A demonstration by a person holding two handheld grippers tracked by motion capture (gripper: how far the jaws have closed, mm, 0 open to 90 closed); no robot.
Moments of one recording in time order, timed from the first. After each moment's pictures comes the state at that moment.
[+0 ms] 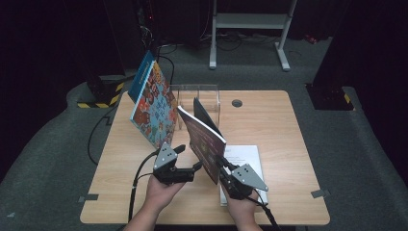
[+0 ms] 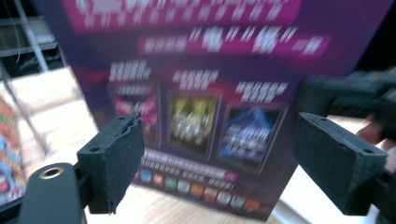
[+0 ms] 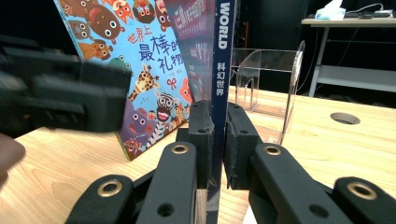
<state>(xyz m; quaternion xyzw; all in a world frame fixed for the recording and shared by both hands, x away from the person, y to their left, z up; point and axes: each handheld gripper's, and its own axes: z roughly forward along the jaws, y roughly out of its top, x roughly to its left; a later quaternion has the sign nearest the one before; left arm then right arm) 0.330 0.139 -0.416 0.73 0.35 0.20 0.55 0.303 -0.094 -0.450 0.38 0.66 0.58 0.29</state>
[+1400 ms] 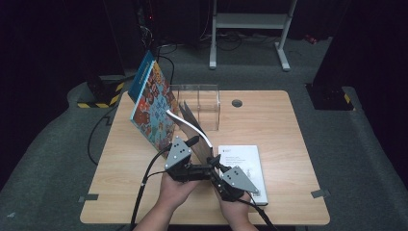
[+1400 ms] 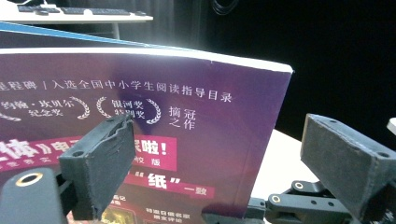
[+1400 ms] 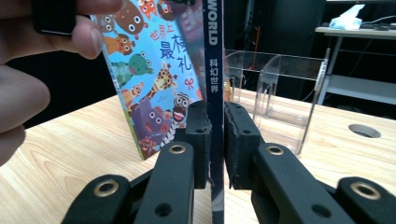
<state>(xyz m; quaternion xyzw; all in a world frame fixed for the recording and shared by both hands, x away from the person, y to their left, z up) 0.319 0.099 -0.375 0.71 0.33 0.23 0.59 0.299 -0.073 -0.452 0.35 0.68 0.58 0.30</state>
